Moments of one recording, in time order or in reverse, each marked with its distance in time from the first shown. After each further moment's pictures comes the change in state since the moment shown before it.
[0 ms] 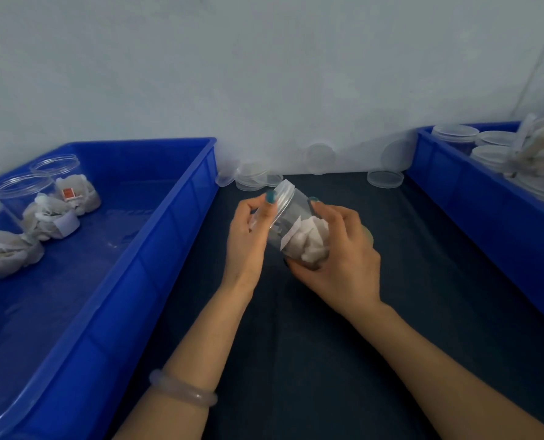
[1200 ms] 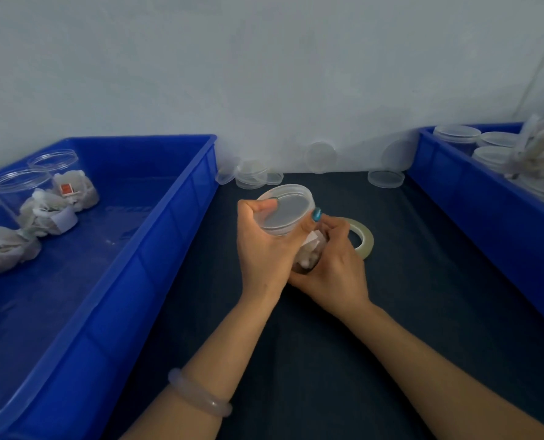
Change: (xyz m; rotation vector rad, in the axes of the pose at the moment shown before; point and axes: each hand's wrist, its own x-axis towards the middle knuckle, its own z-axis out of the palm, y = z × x) left_hand -0.019 0.005 0.024 0.058 0.180 0.163; right_hand -0.007 0.004 0.018 0.260 -0.189 0.160
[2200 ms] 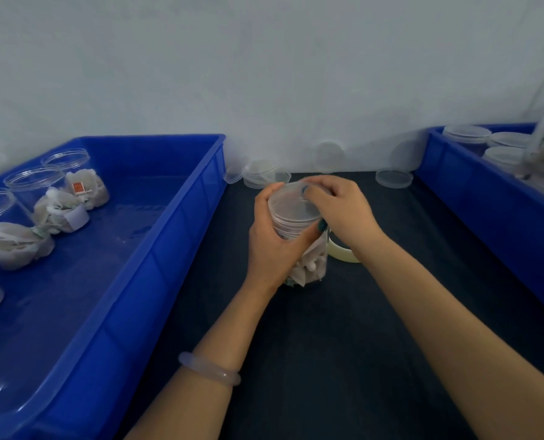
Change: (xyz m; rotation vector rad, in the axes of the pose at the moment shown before) left_hand 0.018 -0.023 -0.008 -0.033 -0.207 0.137; right_hand 0.073 -0.056 -0.029 0.230 -0.096 0.256
